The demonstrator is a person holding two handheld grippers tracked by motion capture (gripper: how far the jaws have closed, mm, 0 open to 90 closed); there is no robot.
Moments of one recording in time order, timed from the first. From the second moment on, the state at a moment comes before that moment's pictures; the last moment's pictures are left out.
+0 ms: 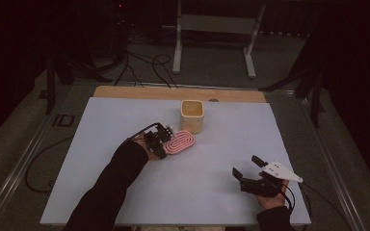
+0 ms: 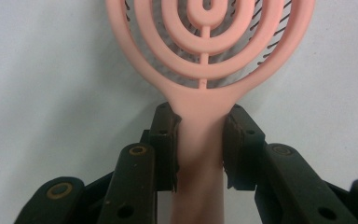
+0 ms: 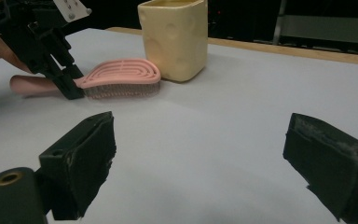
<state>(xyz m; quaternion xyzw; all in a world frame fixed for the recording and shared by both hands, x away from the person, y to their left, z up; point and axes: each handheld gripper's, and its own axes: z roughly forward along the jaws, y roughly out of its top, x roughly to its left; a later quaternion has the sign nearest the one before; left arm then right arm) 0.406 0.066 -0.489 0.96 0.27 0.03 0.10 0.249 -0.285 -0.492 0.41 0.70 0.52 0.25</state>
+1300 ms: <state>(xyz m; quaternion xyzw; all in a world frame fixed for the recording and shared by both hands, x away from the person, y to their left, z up) 0.391 0.070 -0.463 0.94 0.28 0.06 0.17 0.249 -0.286 -0.492 0.42 0.70 0.52 0.25</state>
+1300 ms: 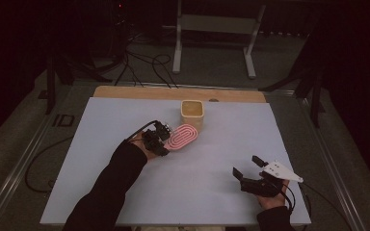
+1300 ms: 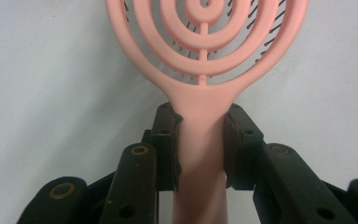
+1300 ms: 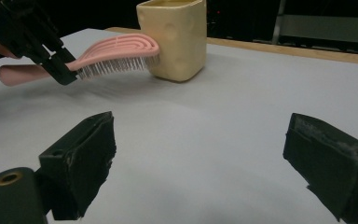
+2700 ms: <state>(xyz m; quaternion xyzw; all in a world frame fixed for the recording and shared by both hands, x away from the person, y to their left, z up) 0.377 0.093 -0.427 0.90 0.31 0.12 0.27 0.250 -0.284 -0.493 0.42 0.71 0.52 0.24</state>
